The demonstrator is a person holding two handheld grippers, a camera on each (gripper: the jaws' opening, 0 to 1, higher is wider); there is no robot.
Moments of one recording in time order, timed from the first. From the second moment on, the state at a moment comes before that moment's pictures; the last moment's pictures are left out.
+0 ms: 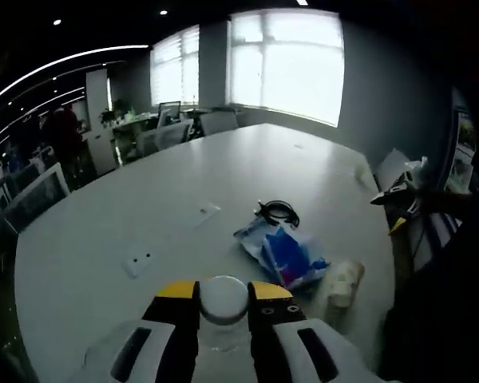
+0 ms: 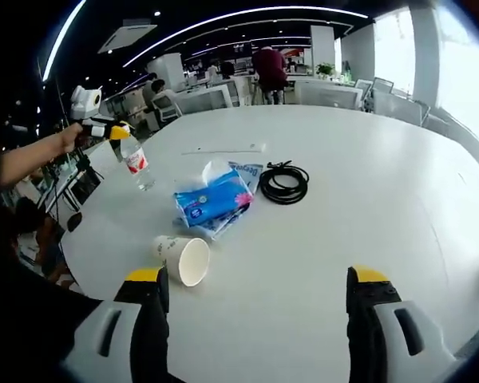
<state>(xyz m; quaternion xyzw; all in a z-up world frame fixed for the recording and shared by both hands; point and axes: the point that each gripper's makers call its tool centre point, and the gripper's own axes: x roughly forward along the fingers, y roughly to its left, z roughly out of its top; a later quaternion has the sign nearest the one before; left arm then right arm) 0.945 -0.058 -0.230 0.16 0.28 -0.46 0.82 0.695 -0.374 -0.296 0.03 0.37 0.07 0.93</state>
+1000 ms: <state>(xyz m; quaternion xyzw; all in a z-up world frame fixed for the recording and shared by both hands) 0.961 -0.051 -0.258 0.19 0.31 -0.51 0.78 0.693 -0.365 -0.306 0.03 0.37 0.07 0.92</state>
